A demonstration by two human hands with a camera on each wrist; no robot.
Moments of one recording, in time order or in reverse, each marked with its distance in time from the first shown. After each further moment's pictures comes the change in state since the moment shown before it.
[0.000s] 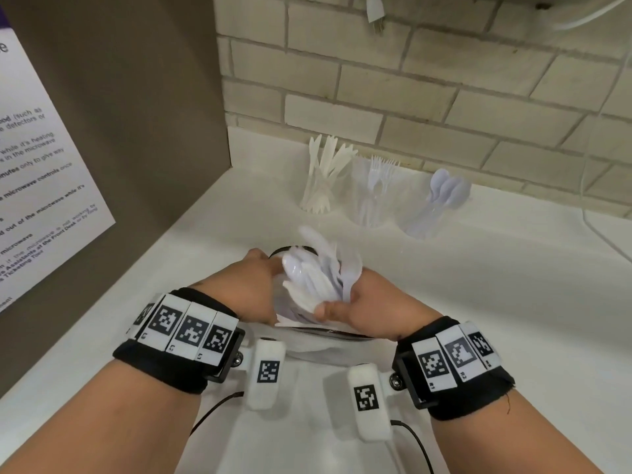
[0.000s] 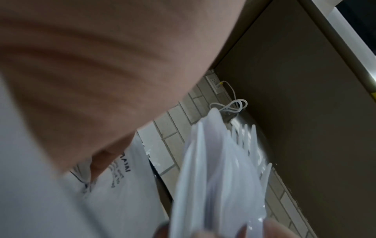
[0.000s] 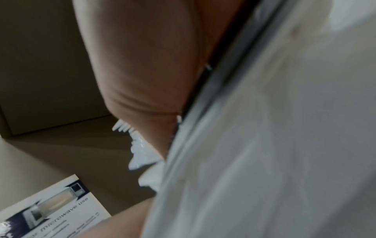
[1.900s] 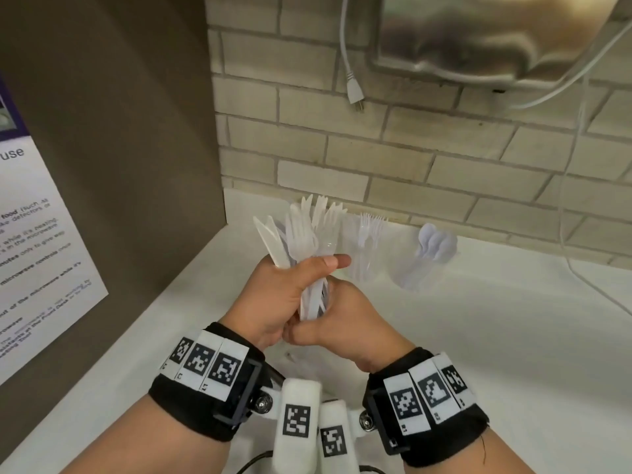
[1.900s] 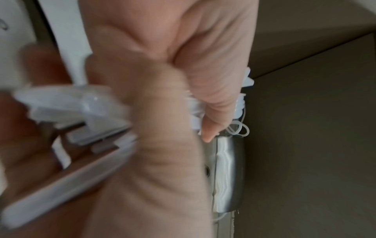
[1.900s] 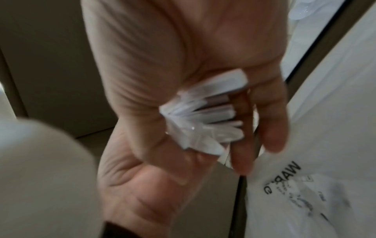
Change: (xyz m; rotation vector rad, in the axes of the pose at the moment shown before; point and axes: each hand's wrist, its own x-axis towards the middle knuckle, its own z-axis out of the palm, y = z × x) left_hand -0.006 0.077 -0.055 -1.491 0.359 0.358; right_hand 0.026 -0.054 -0.012 0.290 0.186 -0.145
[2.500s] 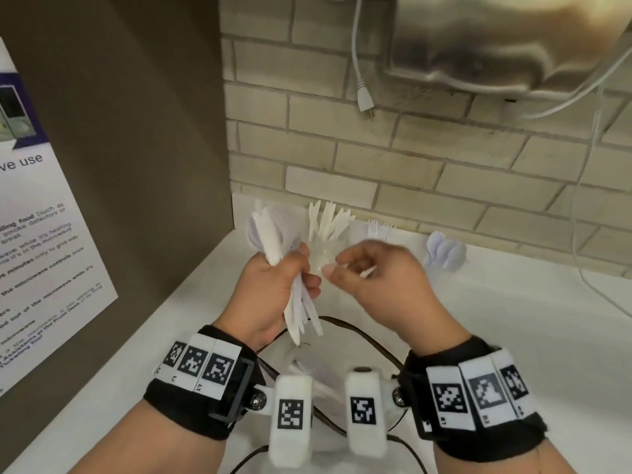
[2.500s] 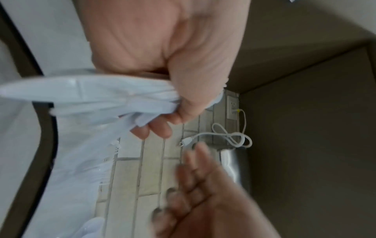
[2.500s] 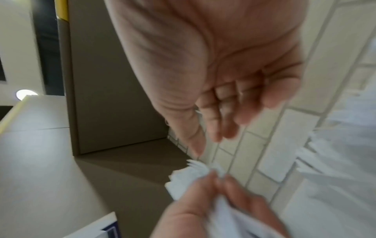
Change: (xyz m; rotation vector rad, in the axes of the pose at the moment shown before) left_hand 0.016 -0.004 -0.019 -0.107 0.187 0.009; right_hand 0.004 -0.035 -0.037 -0.383 0.365 -0.017
